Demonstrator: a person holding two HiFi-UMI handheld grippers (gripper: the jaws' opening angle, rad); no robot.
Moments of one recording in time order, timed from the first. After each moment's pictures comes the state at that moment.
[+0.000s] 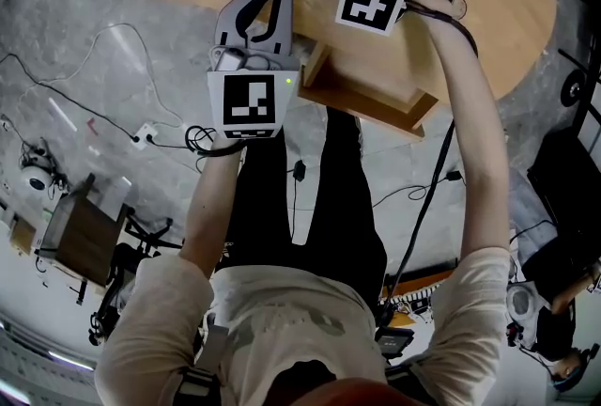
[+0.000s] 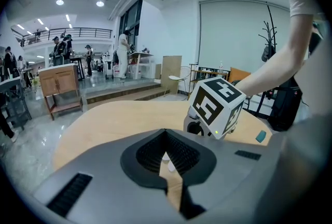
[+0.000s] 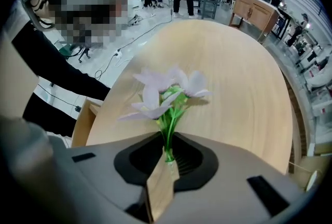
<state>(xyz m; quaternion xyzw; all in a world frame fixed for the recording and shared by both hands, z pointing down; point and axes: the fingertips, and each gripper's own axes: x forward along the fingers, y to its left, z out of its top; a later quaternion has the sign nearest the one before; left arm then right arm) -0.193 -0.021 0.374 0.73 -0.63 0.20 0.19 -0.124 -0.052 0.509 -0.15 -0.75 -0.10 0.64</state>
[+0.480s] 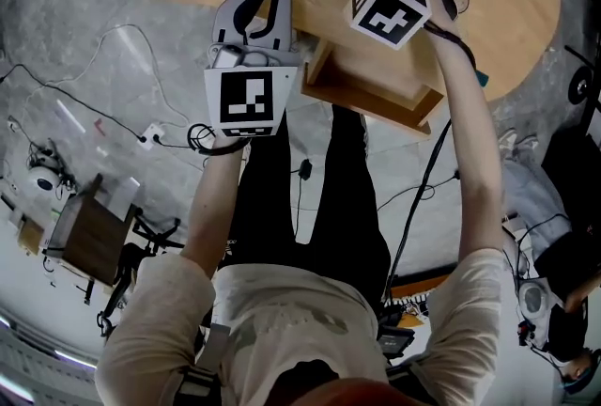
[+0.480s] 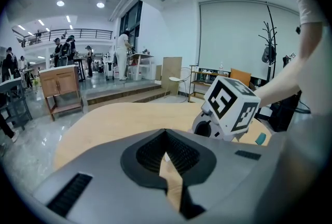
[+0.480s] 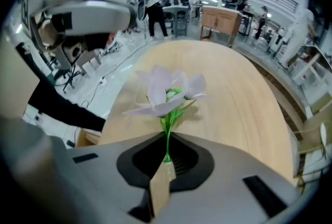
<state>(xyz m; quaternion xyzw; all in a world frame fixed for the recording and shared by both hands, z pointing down) -0.191 -0.028 0.371 0.73 -0.63 0.20 0.19 -0.122 -0.054 0.496 -0.05 -0.82 -0.02 0.56</state>
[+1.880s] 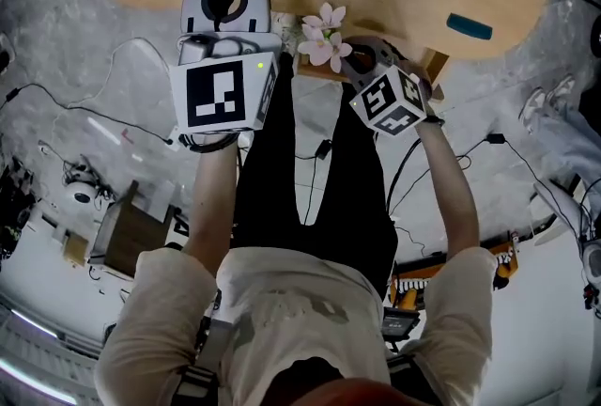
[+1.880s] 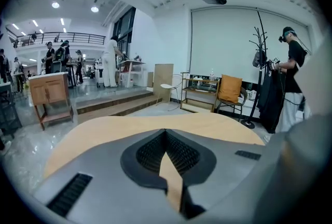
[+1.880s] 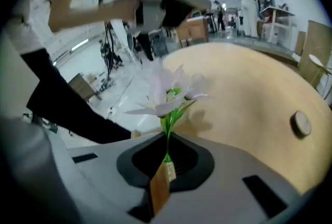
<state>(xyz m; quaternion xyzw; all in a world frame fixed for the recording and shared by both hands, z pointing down) -0.144 -0.053 0.323 0.76 -0.60 0.17 0.17 -0.023 0.128 0.481 0.04 -0.87 0.17 0.45</state>
